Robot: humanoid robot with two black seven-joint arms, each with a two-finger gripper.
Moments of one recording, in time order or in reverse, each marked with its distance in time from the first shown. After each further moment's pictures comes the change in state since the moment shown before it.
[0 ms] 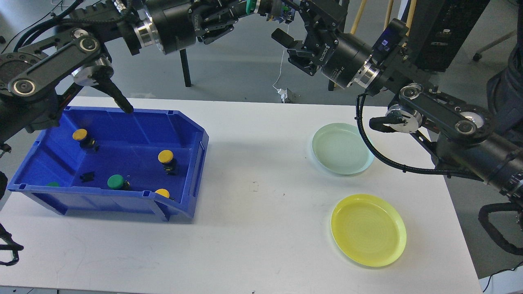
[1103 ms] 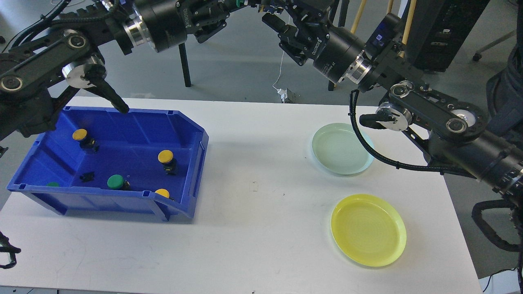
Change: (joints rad) left arm 0.005 0.017 0.019 0.001 -0.112 0.000 0.003; right arm 0.021 0.029 -0.006 0.011 -0.016 -0.081 0.000
